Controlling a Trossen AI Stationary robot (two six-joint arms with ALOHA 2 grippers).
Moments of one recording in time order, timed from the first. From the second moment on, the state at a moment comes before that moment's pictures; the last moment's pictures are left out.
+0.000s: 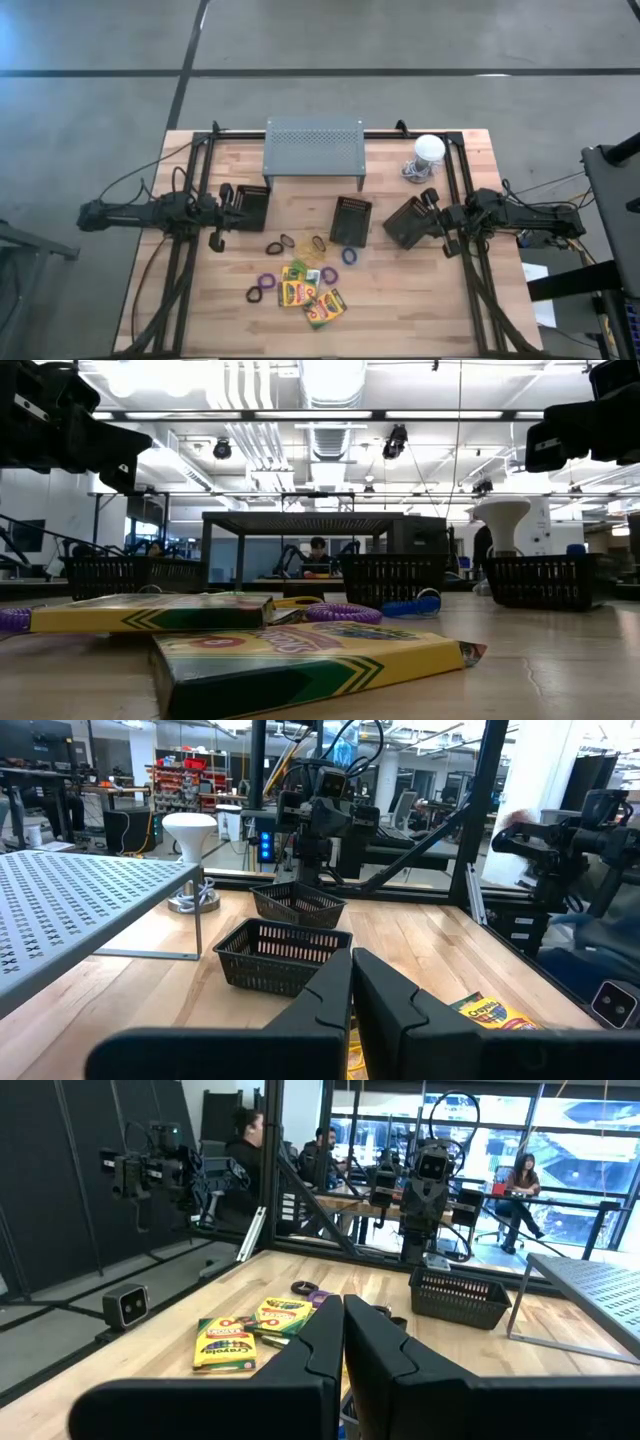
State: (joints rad) left arm -0.05 0.02 0.00 0.01 0.00 -0.08; right arm -0.02 0.00 0.01 0.06 -0.33 -0.03
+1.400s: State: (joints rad) left arm -0.05 0.02 0.00 0.01 0.00 -0.08; right arm -0.02 0.42 0.10 0.33 -0.07 0.17
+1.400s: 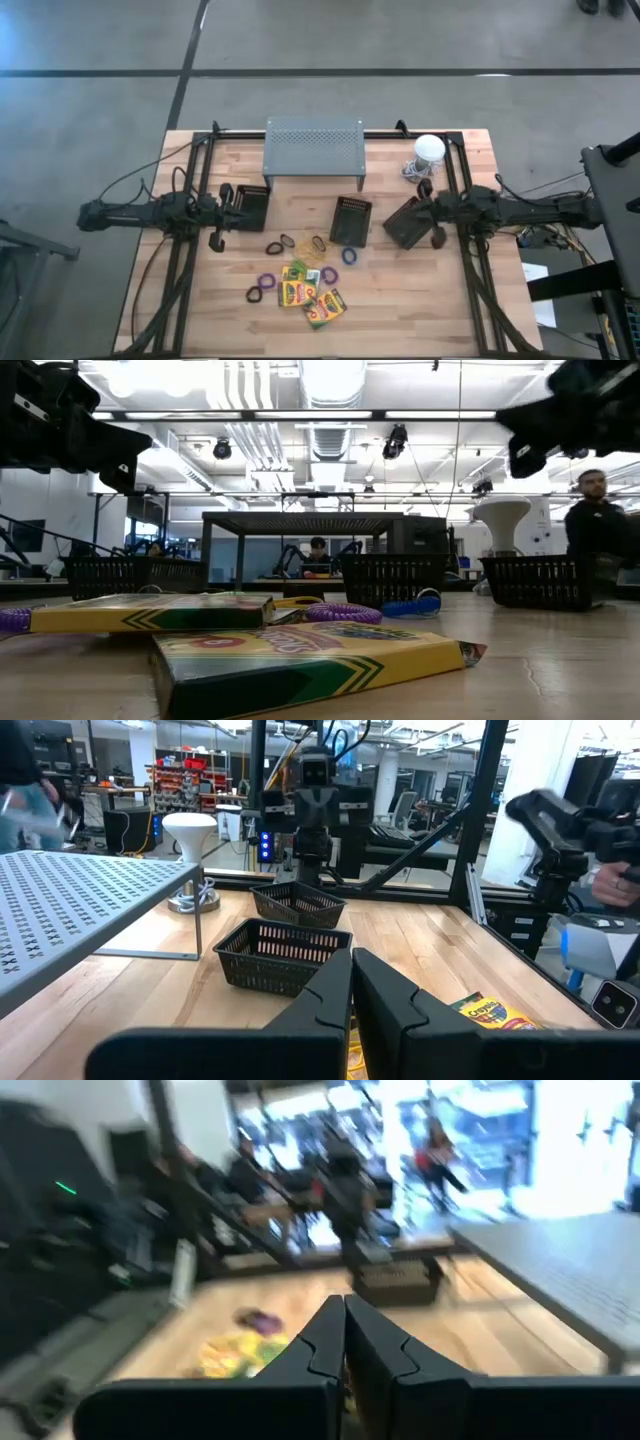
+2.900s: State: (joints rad) left arm -0.05 0.02 0.00 0.01 0.00 -0.08; right arm 0.18 1.88 1.37 -0.86 0.11 0.34
